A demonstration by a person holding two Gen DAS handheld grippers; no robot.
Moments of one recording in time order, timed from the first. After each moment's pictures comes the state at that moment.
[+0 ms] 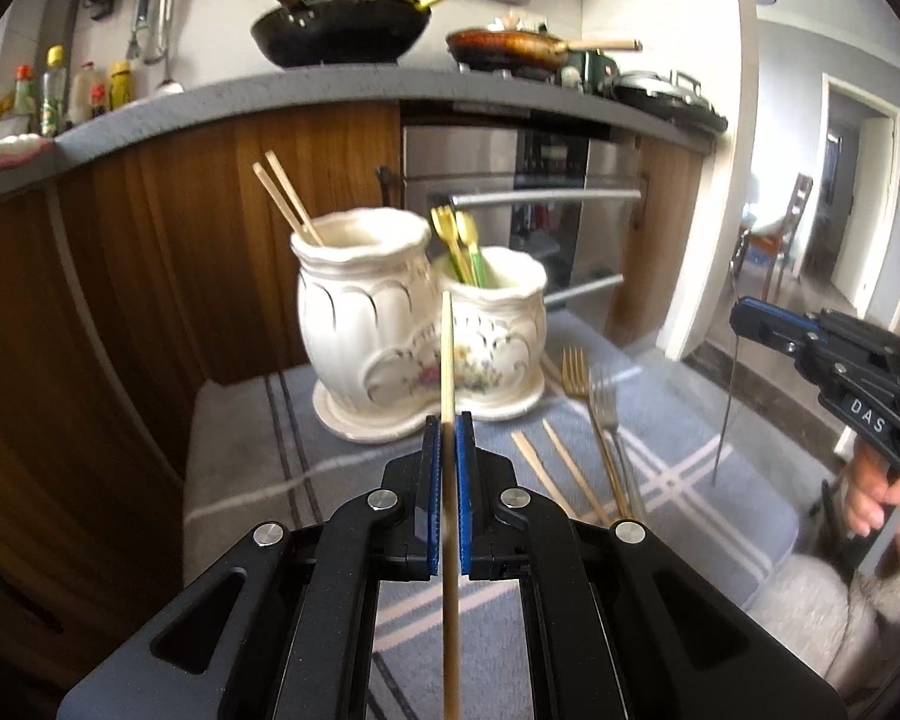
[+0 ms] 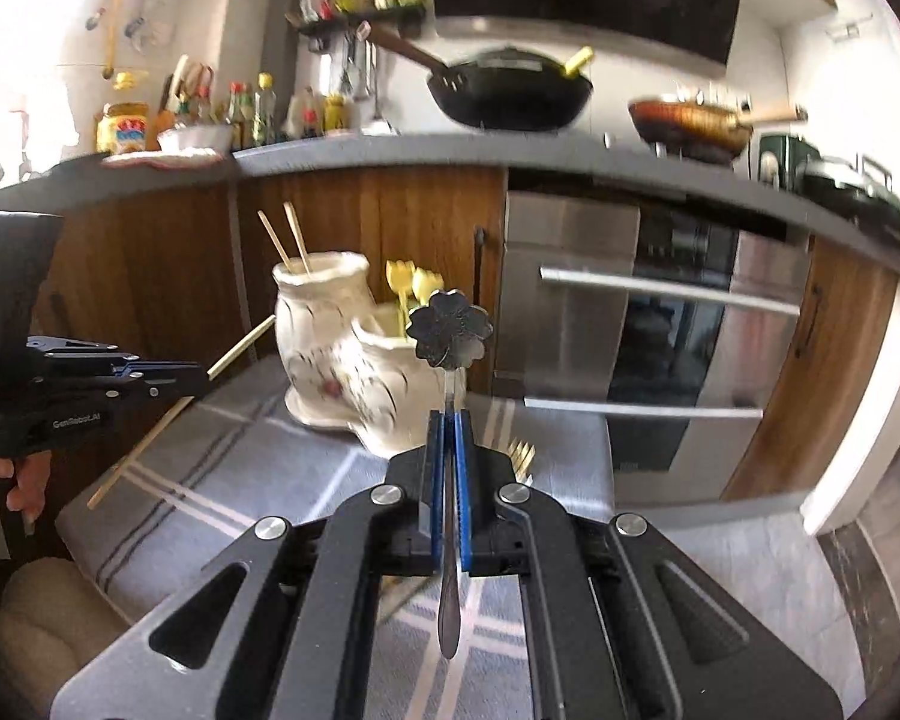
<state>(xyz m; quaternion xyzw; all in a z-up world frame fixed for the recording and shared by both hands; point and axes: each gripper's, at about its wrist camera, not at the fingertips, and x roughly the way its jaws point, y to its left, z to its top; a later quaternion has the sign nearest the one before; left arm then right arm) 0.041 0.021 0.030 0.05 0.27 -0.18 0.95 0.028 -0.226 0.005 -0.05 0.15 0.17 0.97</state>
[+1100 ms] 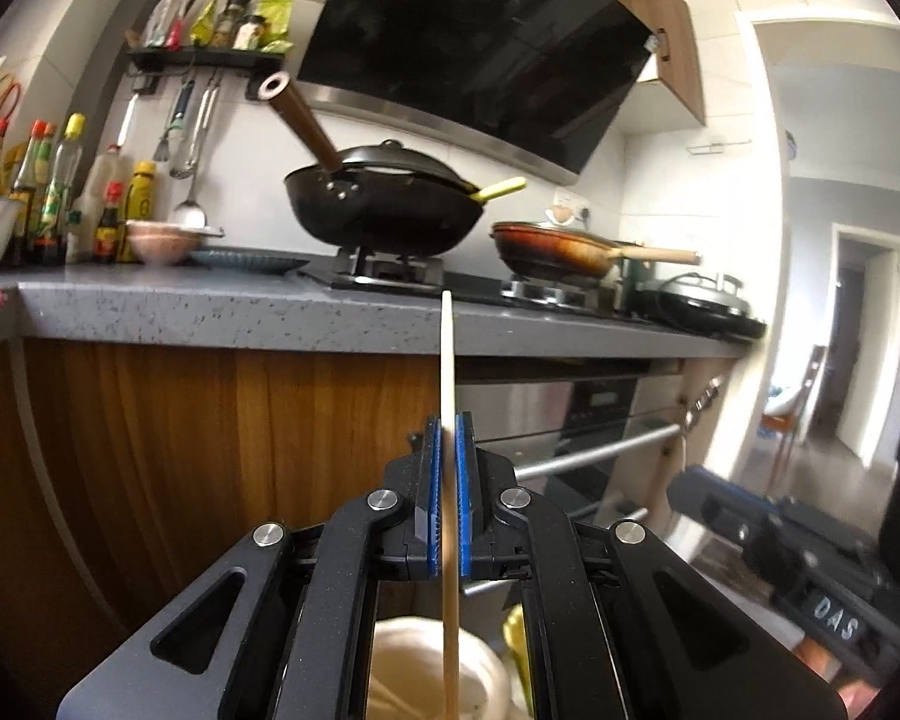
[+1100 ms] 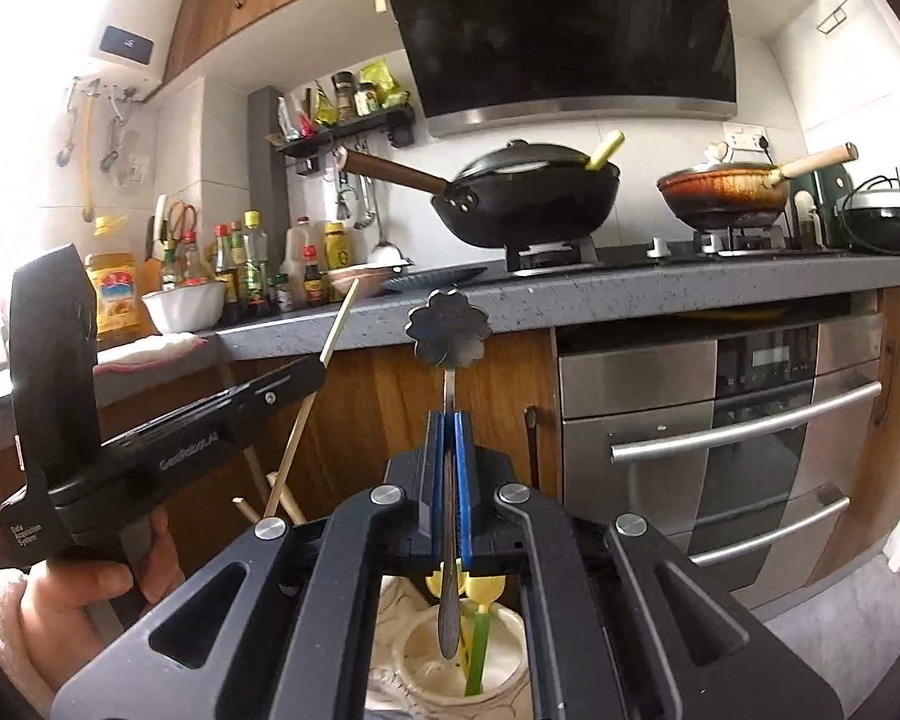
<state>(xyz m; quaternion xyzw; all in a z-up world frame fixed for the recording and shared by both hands) 0.189 0.026 0.132 -0.06 0.09 -0.16 0.98 0.166 -0.182 0.086 0.05 0.07 0.20 0.98</state>
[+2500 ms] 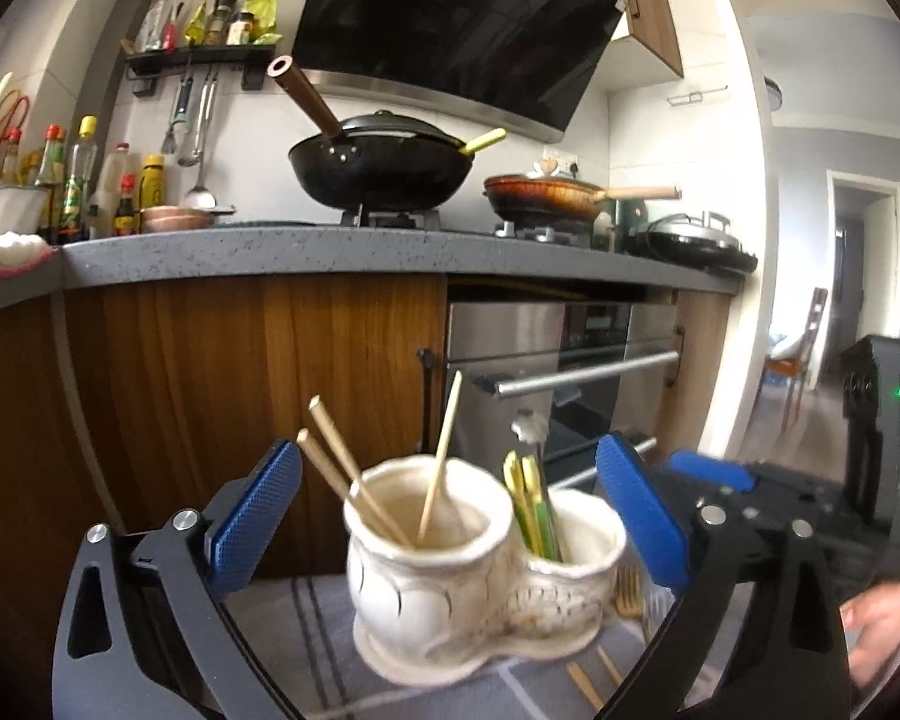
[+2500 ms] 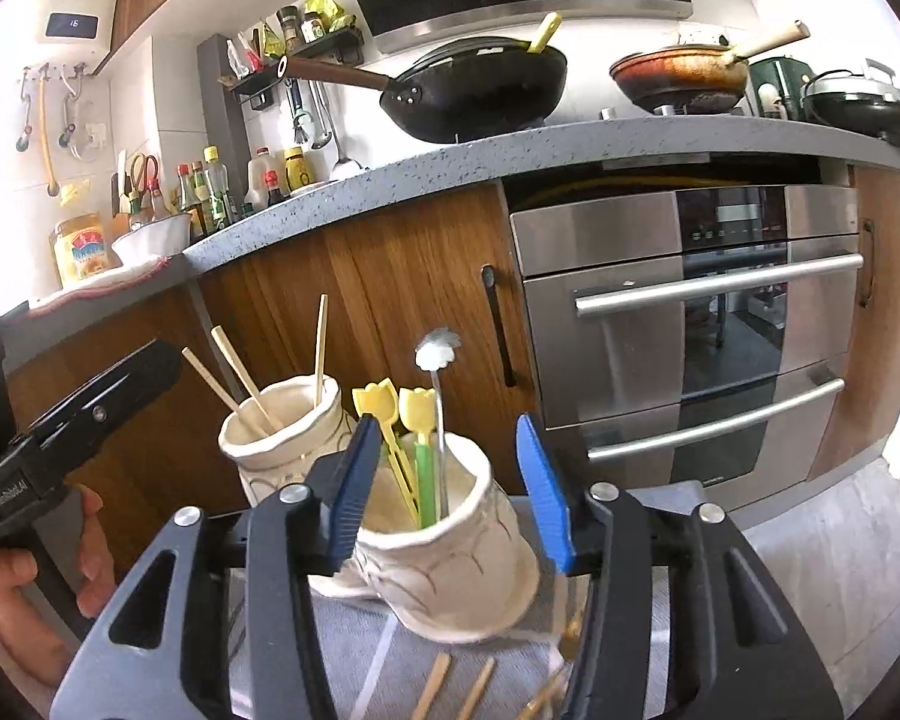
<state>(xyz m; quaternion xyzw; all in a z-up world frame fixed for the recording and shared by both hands) 0.112 0.033 0.081 0.00 0.11 -0.16 0.98 0.142 -0.212 0.021 0.07 0.17 0.18 0.97</state>
